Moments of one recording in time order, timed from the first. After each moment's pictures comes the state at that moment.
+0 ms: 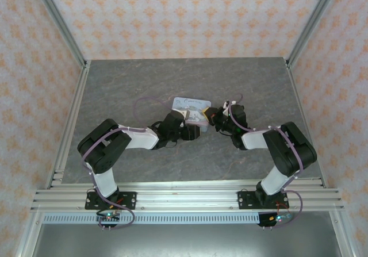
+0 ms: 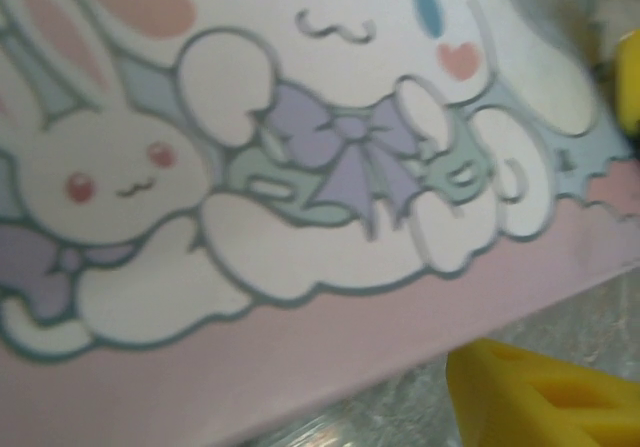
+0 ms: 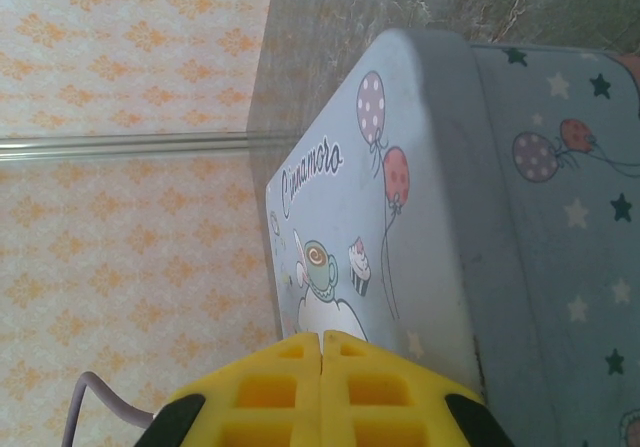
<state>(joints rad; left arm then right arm) -0.70 1.79 0.81 0.29 0.13 -0.68 0.41 1.64 0.54 0.77 -0.38 1.36</state>
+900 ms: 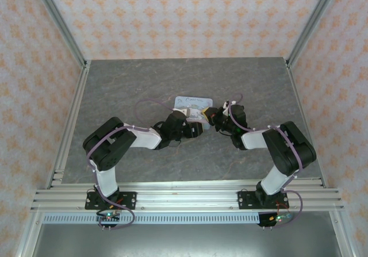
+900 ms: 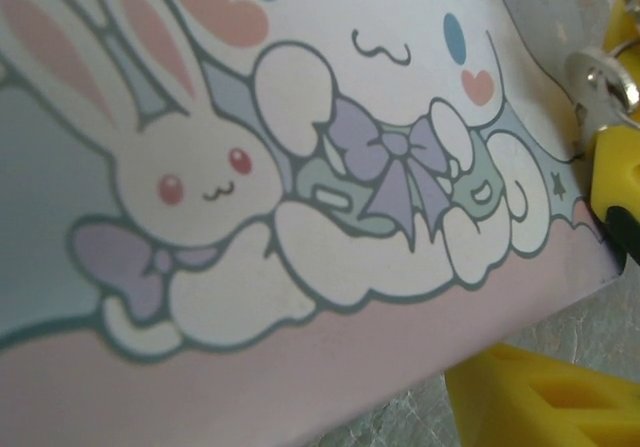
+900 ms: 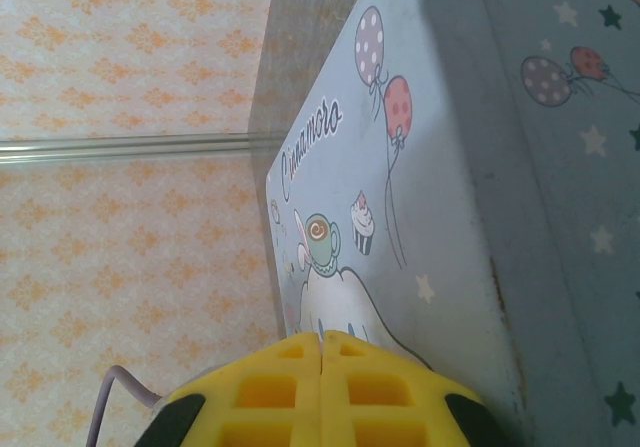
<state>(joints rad) -0.71 1.85 0.83 0.38 0.11 -0.80 0.41 1.65 0.54 0.78 -0.38 1.37</state>
